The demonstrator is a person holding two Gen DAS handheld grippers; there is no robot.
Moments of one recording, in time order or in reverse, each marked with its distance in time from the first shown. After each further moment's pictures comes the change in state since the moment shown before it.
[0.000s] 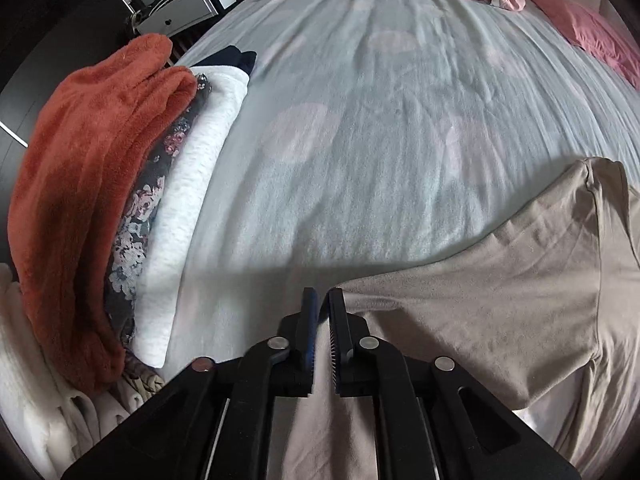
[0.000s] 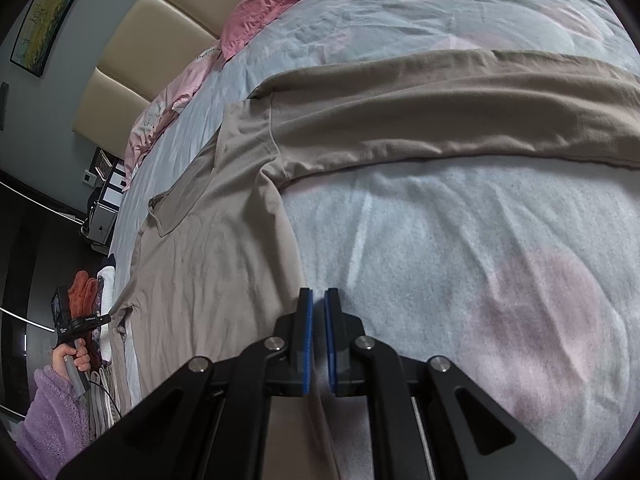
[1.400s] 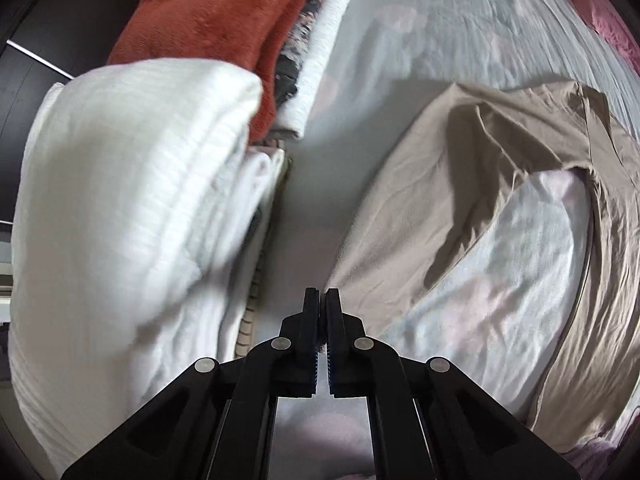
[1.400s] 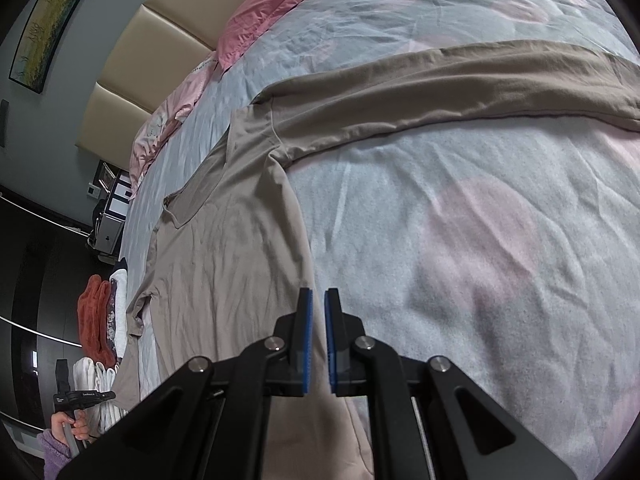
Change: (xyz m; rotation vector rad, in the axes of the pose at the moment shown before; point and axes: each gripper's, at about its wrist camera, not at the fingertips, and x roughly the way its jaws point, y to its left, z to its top) left arm -0.104 0.083 -0.141 -0.083 0.242 0.026; right arm -0.051 -0.003 -0.035 0.060 -0.014 -0.001
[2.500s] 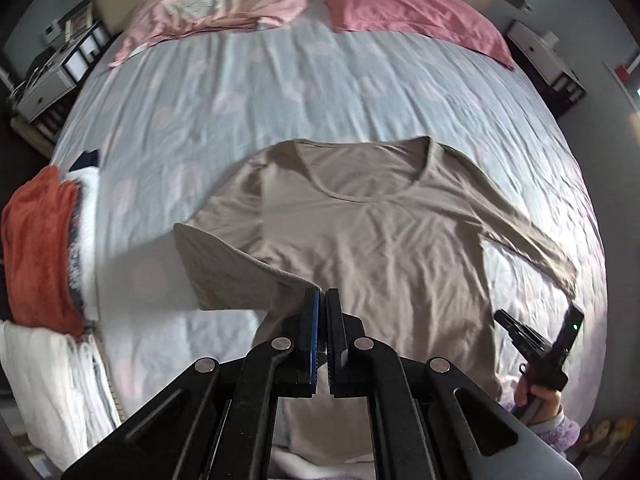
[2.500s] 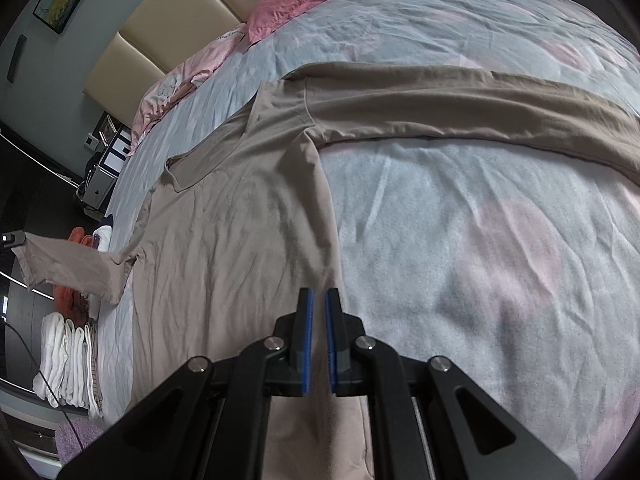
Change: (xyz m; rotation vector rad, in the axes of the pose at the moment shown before) left arm -0.199 -0.286 0.025 0.484 -0.164 -0.372; right arm 0.014 0.030 -0.008 -0.185 0.045 -0.050
